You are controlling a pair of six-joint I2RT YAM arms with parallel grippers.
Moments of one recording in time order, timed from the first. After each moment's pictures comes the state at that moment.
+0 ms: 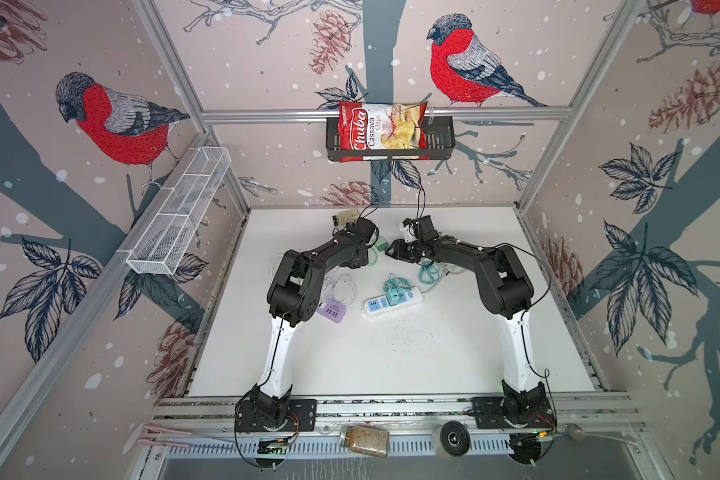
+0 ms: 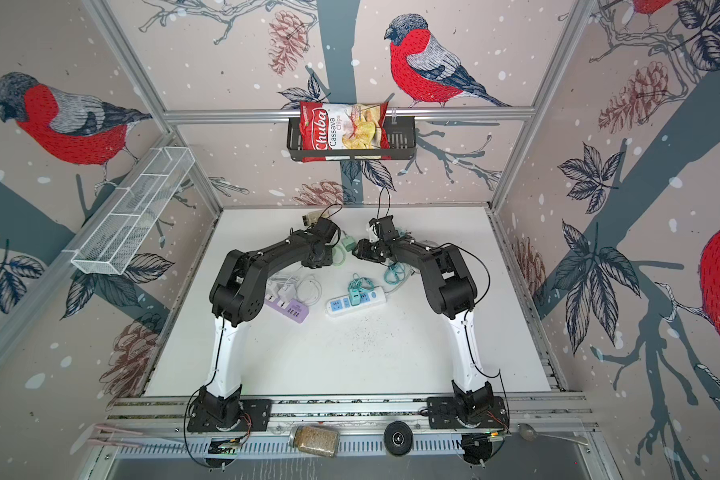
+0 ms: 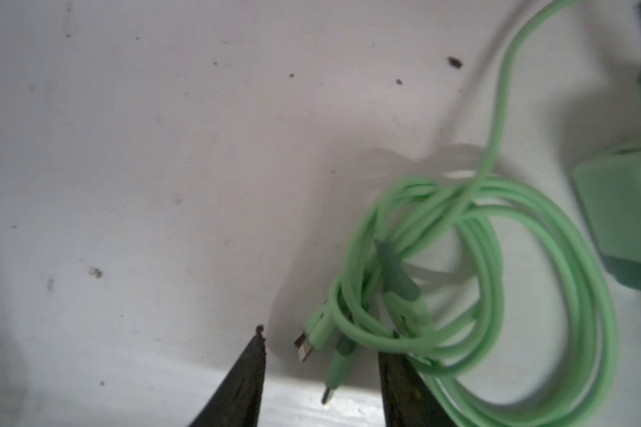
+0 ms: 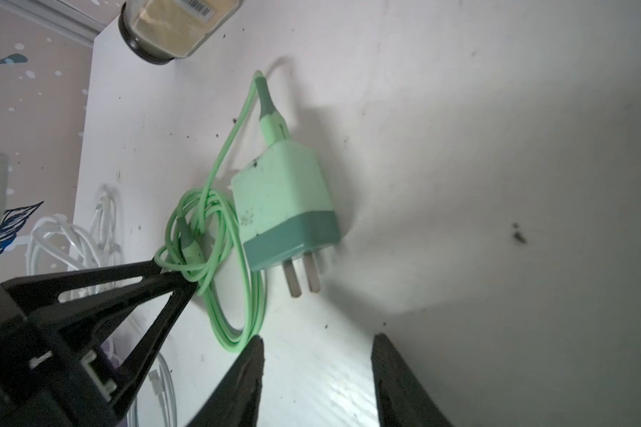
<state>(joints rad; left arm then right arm) -0.47 2.23 1.68 -0.65 -0.33 -0.50 0.48 2.26 1.56 -0.15 -0.44 0.48</state>
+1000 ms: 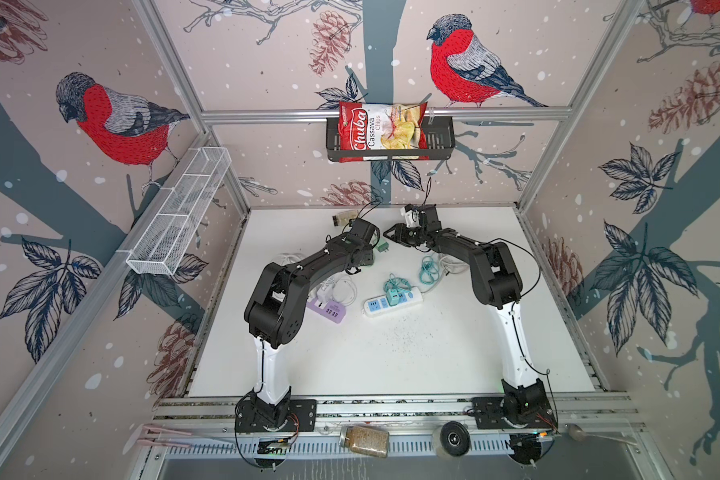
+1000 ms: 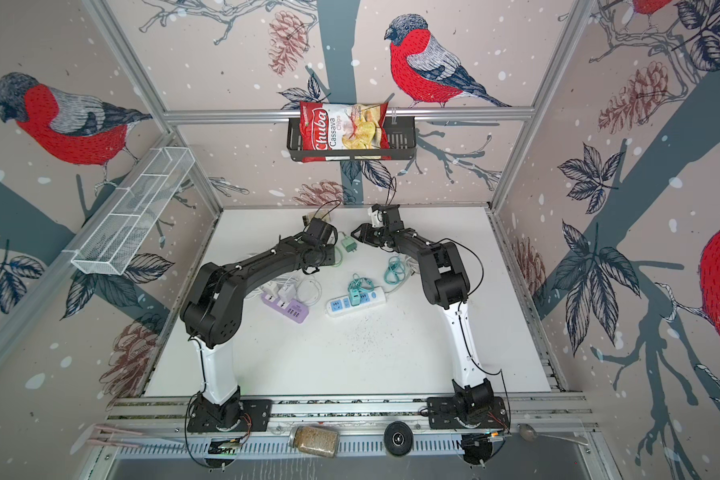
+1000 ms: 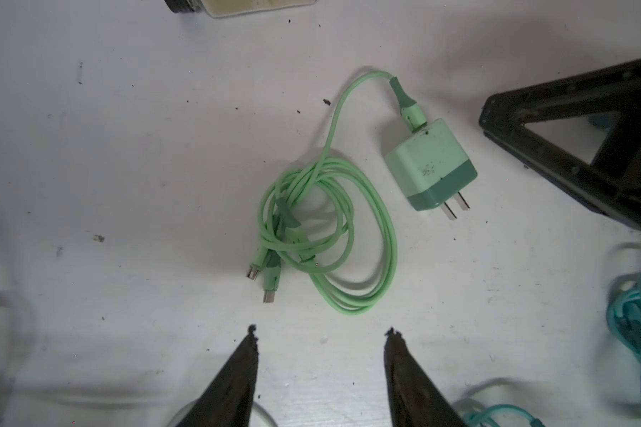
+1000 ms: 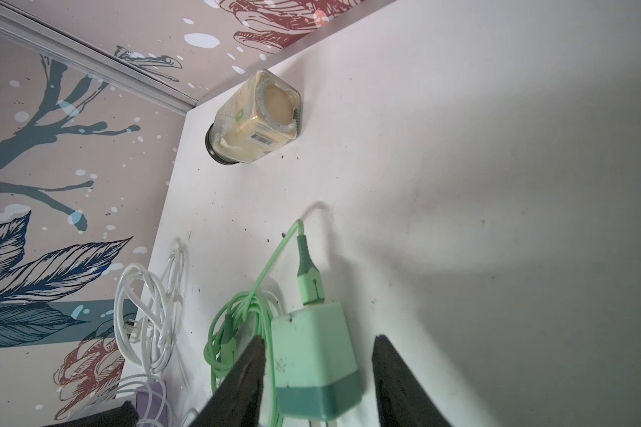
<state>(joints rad) -0.52 1.96 1.43 -0.46 -0.21 -0.50 0.41 2.44 1.82 -0.02 -0.62 0.53</state>
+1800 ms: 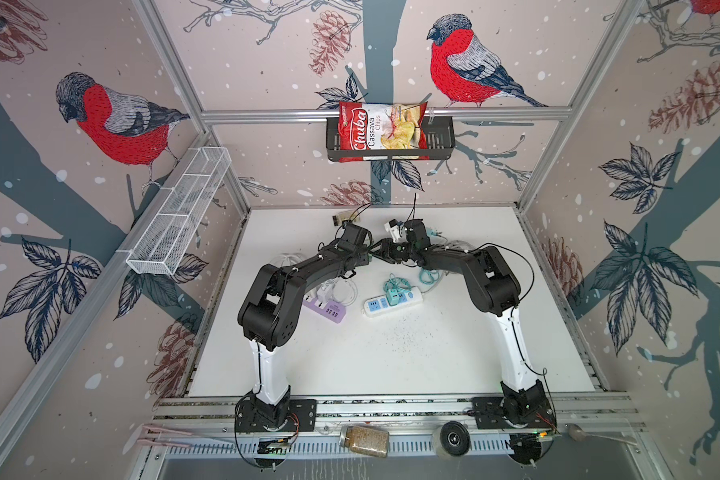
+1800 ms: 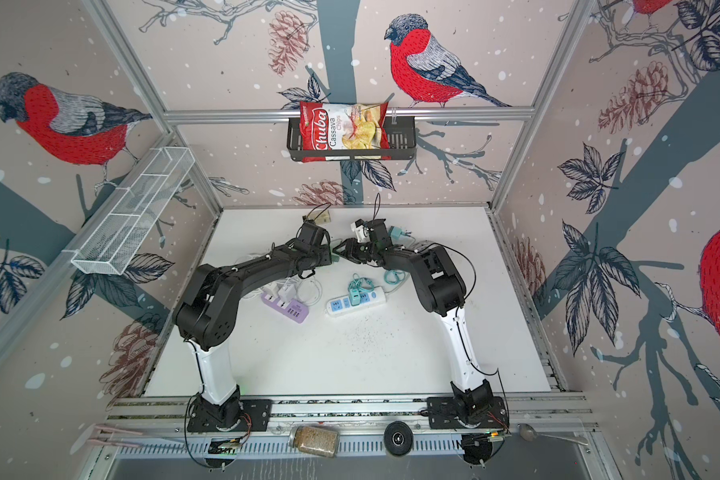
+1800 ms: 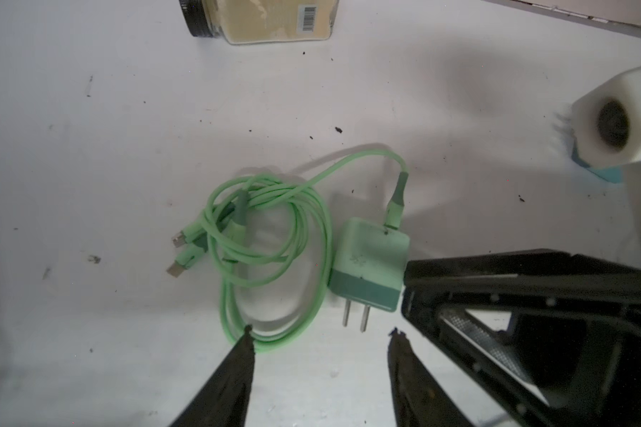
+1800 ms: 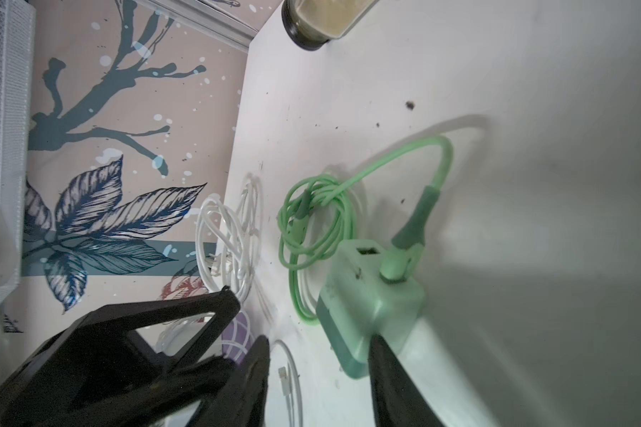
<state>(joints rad) -0.48 1.93 1.29 -0.22 -0.18 -0.49 0.52 2.34 1.53 0.26 -0.75 0.76</state>
